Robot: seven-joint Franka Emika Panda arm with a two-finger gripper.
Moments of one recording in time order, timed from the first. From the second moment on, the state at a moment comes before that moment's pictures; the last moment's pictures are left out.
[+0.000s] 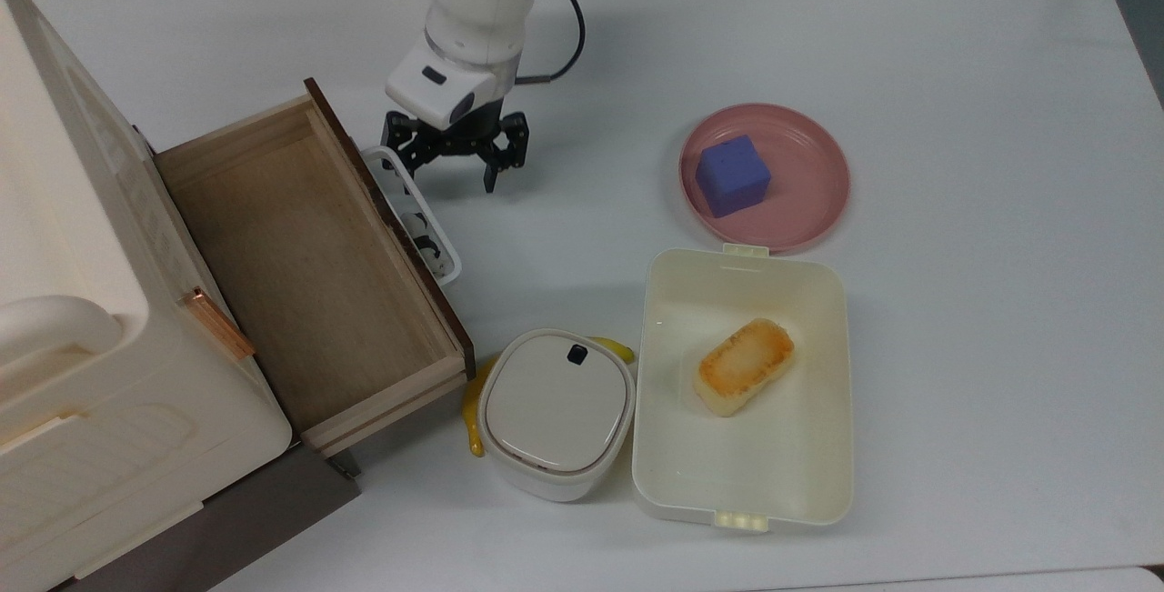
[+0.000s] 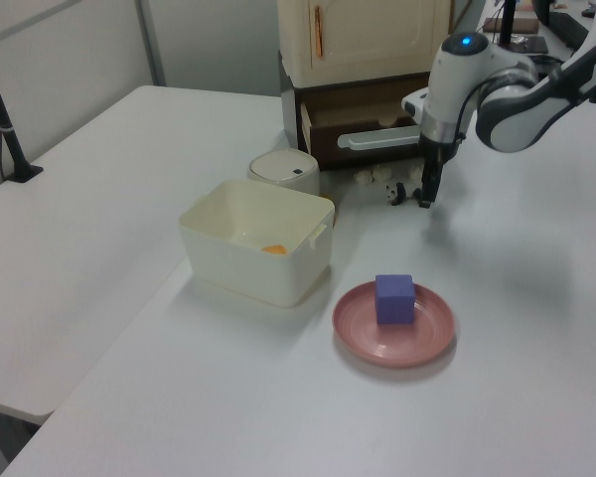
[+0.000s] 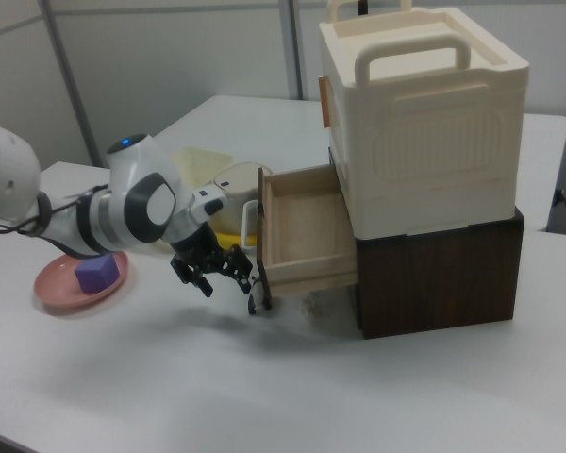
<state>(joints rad) 0.04 0.18 -0.06 -2.15 -0.39 2.51 0.07</state>
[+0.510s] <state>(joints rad) 0.03 0.29 -0.07 -2.07 -0.55 2.57 0.21</state>
